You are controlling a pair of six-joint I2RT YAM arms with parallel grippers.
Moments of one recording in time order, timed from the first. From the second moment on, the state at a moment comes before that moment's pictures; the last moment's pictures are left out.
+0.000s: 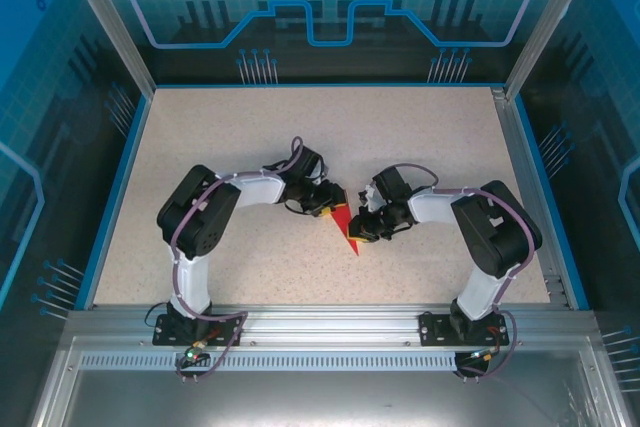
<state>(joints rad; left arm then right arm) -0.52 1.97 1.13 -0.16 0.50 -0.90 0.48 1.75 0.78 -0.24 -0.64 0.61</state>
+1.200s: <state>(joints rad) -0.43 1.81 1.18 -0.34 0.39 -0.85 0.48 1.70 0.78 -0.22 -0.61 0.65</state>
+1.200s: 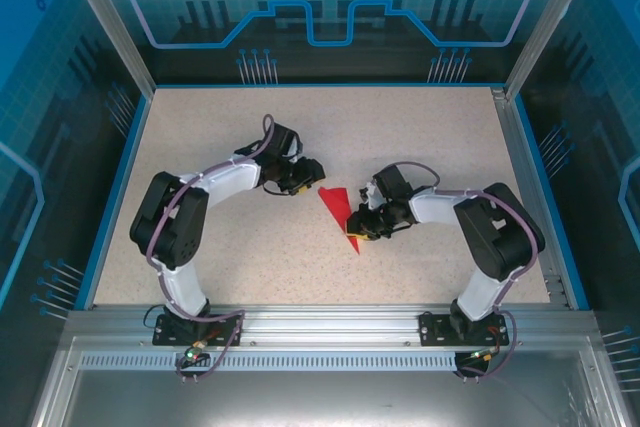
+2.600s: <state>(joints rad) -0.71 2.22 1.84 -1.06 0.04 -0.93 0.31 1.32 0.55 -0.22 -0.44 0.67</state>
